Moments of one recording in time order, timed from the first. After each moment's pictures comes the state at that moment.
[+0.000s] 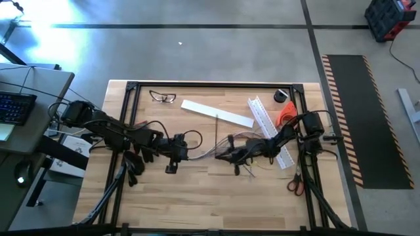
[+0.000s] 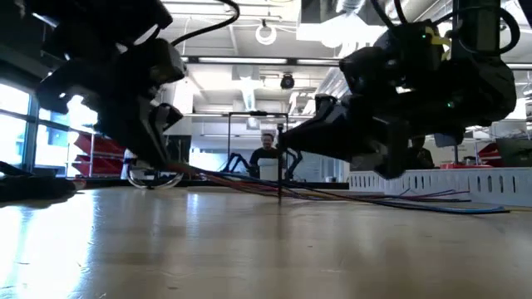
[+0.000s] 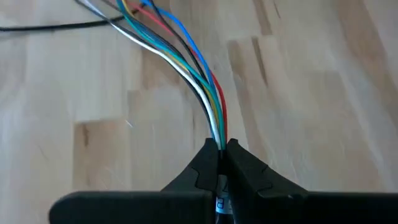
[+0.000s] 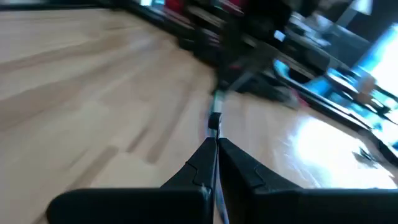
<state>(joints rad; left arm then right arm) -0.19 1.41 0.59 -0.08 -0.04 -0.01 0.14 1.99 0.53 1.26 -0.03 -0.44</state>
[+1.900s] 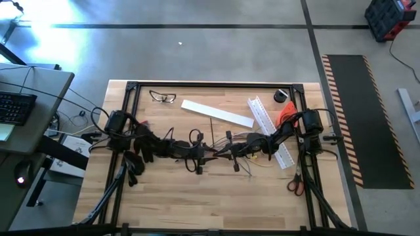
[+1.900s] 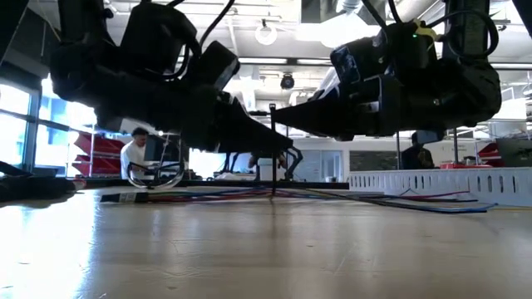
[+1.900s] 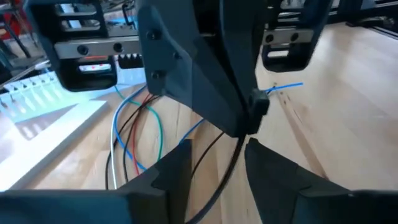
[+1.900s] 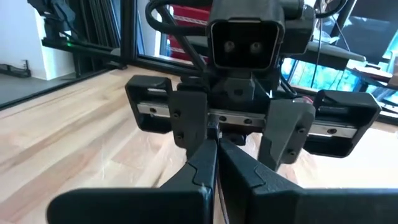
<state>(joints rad) -0.18 1.96 0.63 1.08 -0.22 0.09 0.08 1.99 0.55 1.35 -0.16 -0.18</state>
